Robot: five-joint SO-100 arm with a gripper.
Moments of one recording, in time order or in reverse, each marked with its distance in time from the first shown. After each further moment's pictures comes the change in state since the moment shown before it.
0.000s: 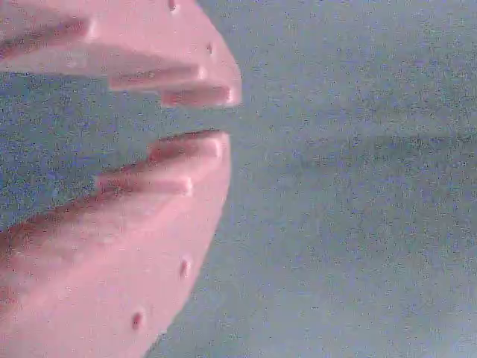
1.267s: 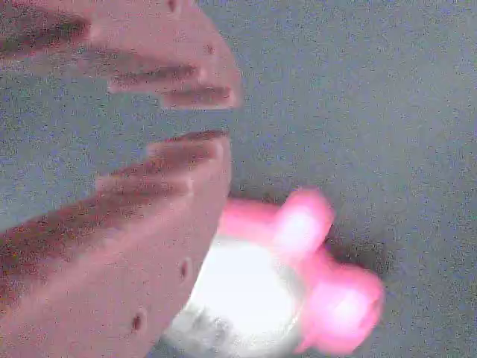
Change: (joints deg) arm 26.3 -96.3 -94.2 13.4 -7.9
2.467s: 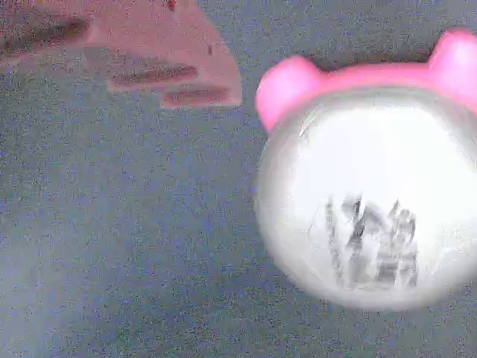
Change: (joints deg) arm 9.9 -34.5 -43.1 7.3 -1.3
